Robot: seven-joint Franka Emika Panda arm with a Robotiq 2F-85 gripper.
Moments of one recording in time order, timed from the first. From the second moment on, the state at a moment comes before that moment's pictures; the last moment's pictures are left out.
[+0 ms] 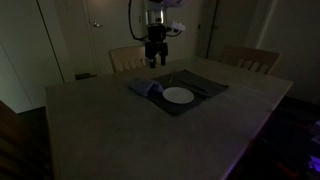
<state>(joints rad) 0.11 0.65 0.12 -1.58 0.02 2.05 -0.18</state>
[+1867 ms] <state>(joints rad) 0.14 0.88 0.12 -1.40 0.02 2.11 -0.12</state>
